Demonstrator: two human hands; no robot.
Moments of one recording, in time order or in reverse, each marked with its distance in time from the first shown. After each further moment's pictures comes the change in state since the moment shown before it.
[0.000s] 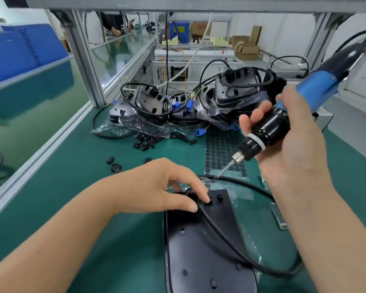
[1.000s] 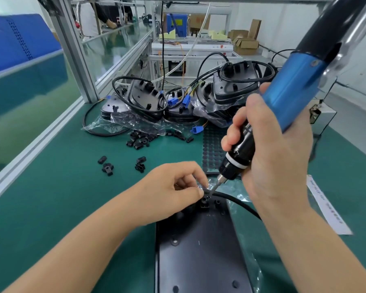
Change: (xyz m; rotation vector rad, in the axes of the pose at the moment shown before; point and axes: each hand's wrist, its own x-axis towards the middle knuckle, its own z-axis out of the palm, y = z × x) left_hand 0.020 -0.007 0.032 -0.167 0.305 -0.089; right_hand -0.012 0.024 0.005 -0.371 -0.208 -0.339
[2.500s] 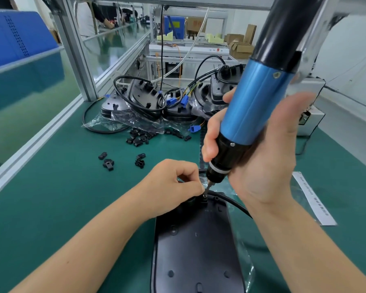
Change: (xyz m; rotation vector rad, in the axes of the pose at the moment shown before) left_hand 0.001 -0.005 0.011 -0.054 0.084 -0.033; right_hand -0.016 -0.009 0.009 0.141 -0.395 0.104
